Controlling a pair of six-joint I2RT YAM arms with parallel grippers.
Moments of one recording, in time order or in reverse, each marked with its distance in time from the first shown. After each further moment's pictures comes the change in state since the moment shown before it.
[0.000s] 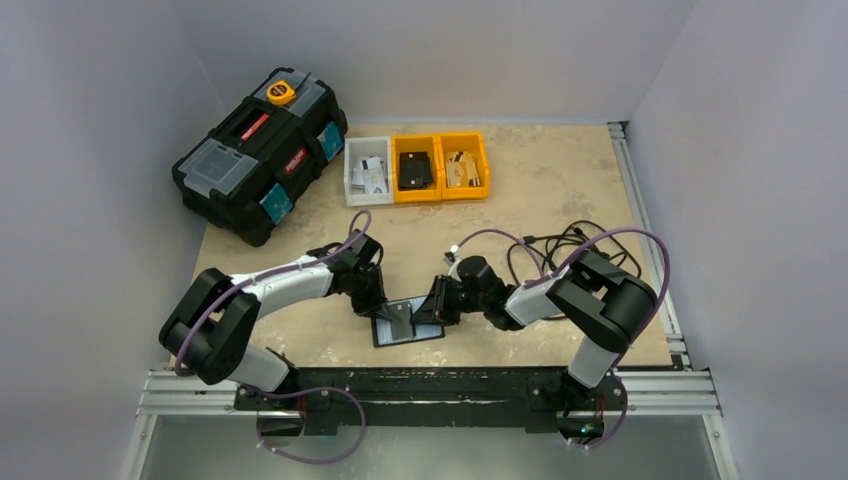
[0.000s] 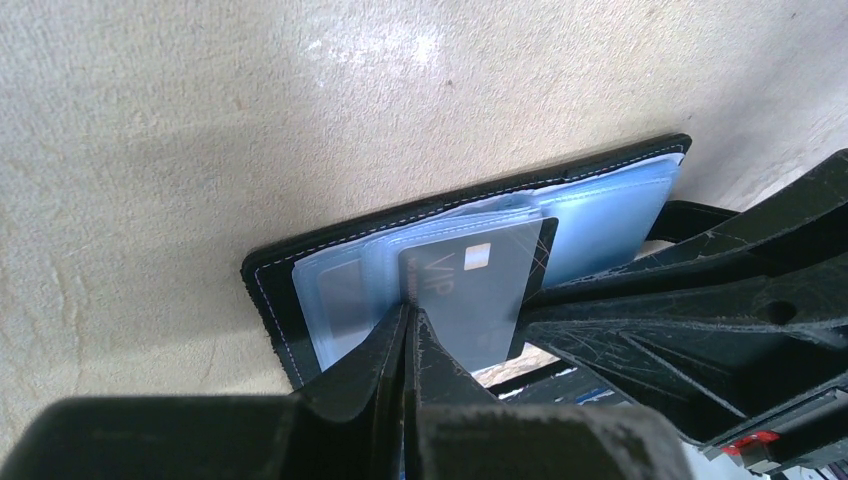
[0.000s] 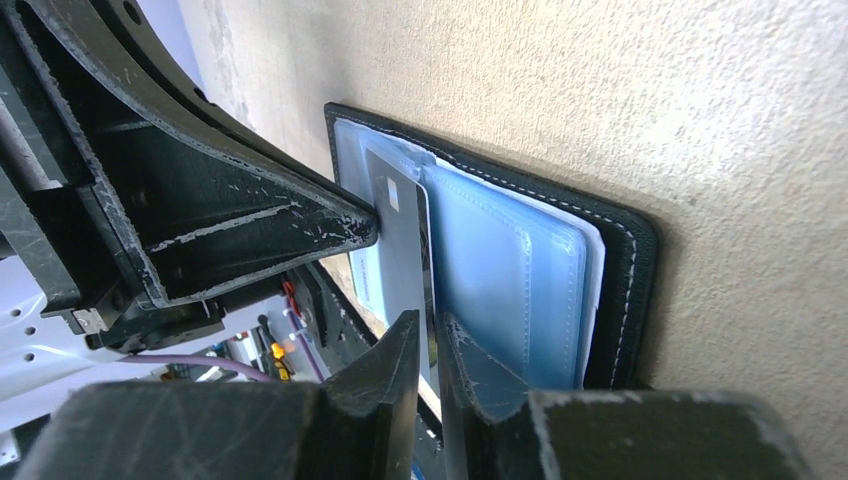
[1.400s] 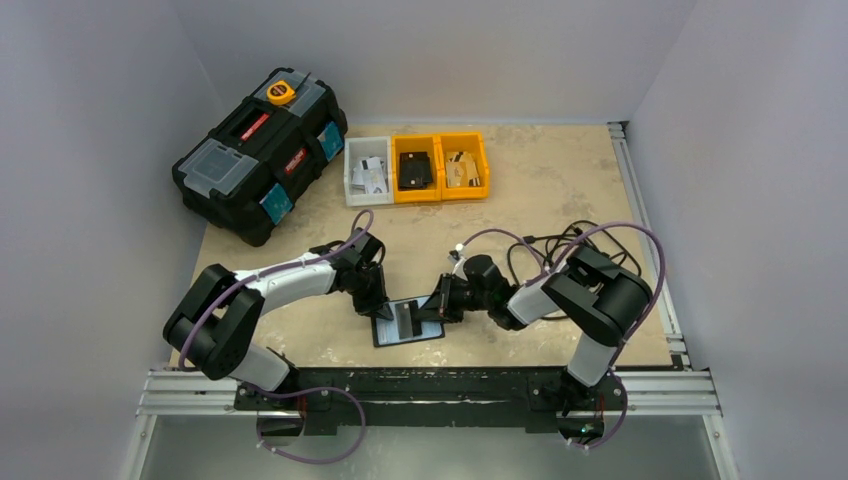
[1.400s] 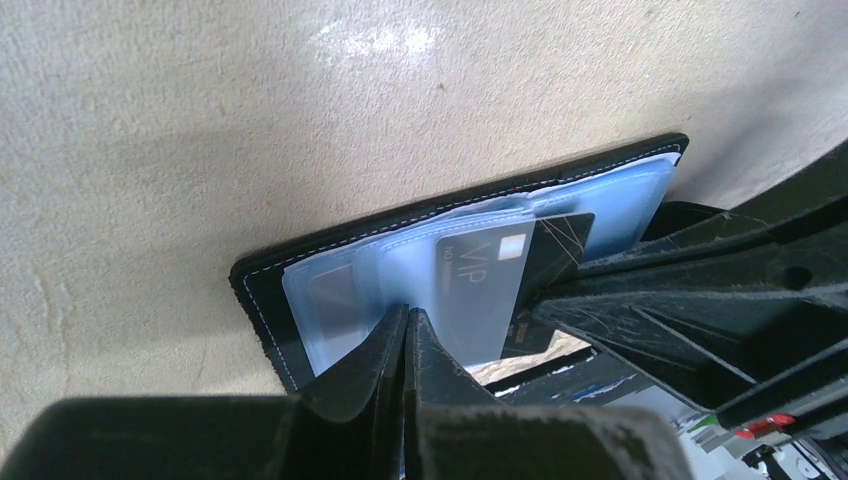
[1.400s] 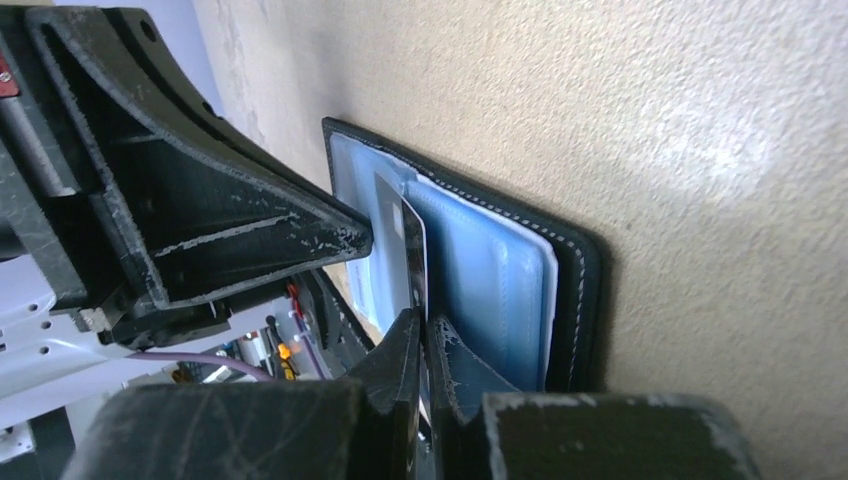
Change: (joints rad) left arm -0.001 0.027 0.023 -0.015 0.011 0.003; right arm -0.048 0.055 -0.031 0.112 -0.048 -0.004
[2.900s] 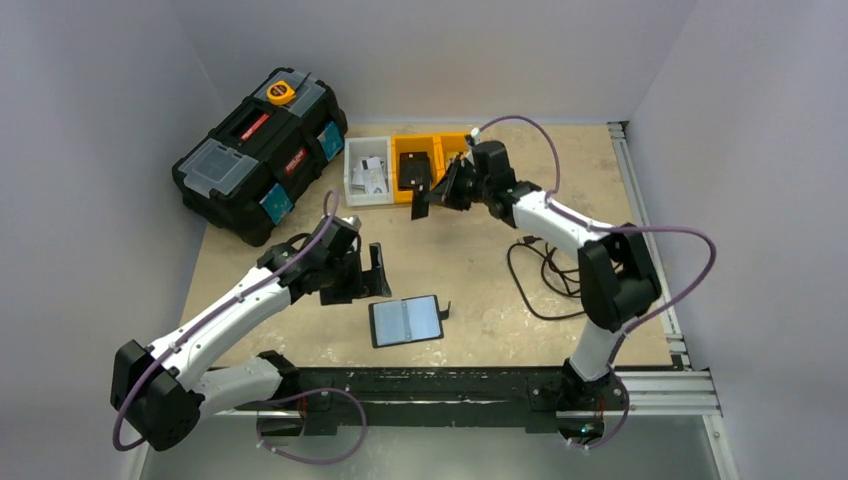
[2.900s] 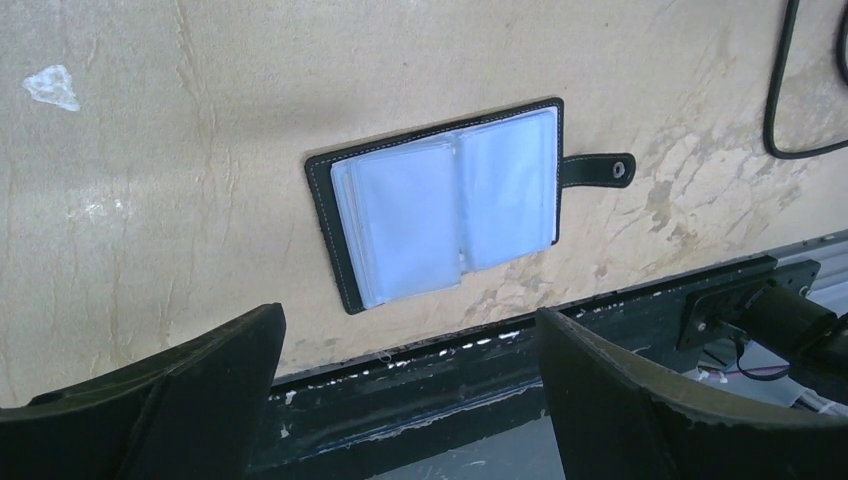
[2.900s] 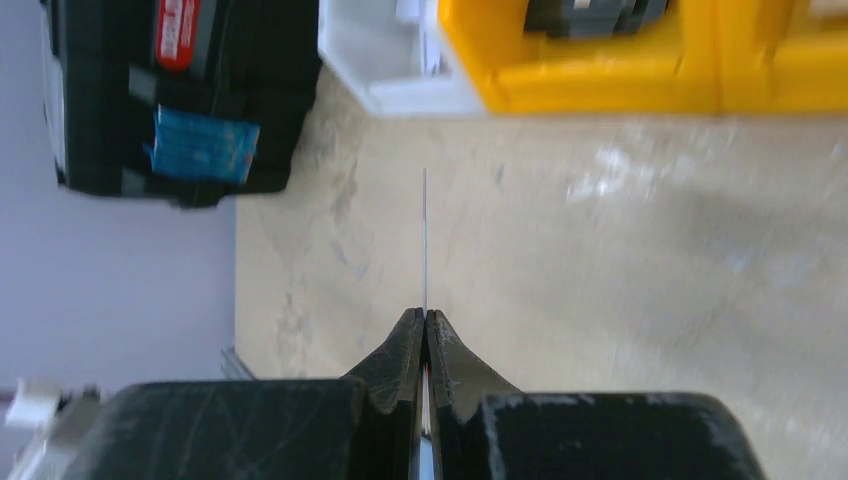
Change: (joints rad) left arm -0.012 -0.382 0.154 -0.352 -0.193 0.091; right arm -0.279 -0.062 0.714 -0.744 0.144 -0.343
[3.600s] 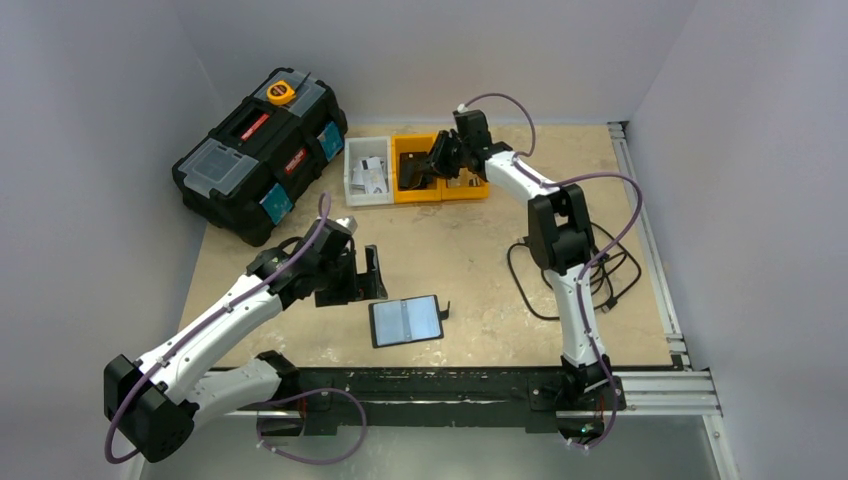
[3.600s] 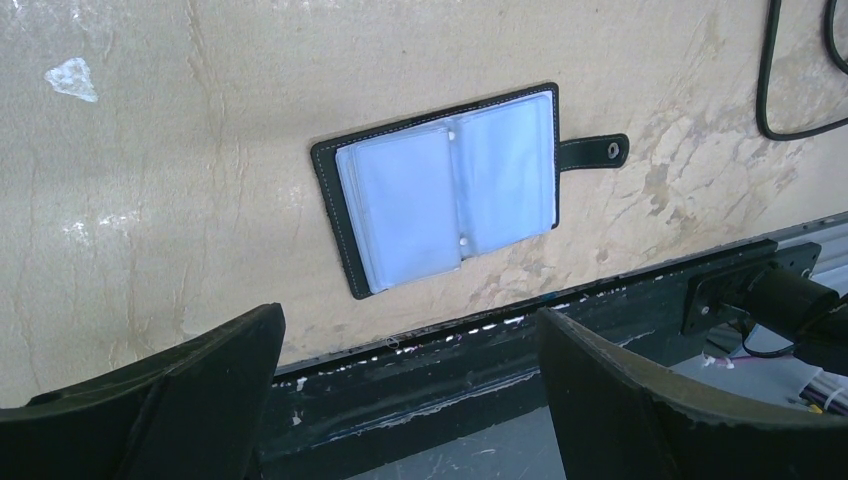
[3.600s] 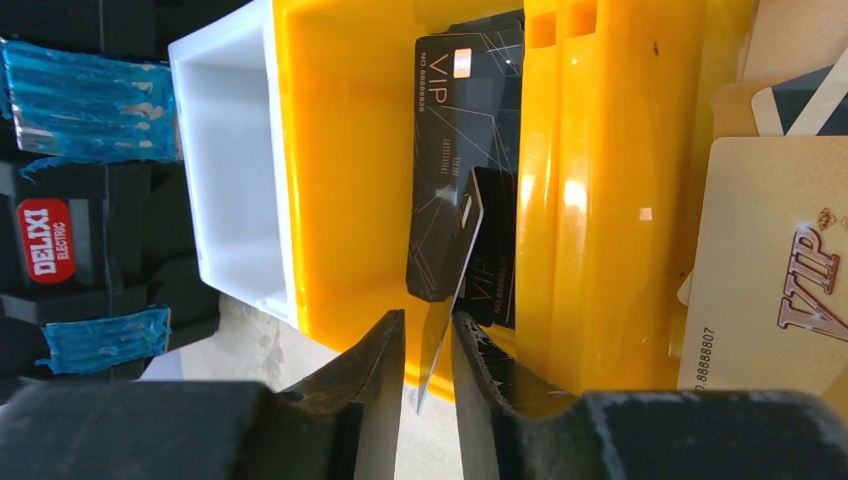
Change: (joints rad) left arm 0.000 -0.084 0.000 -0.046 0.001 0.026; right arm -0.110 0.650 0.780 -0.237 -0.005 -0.061
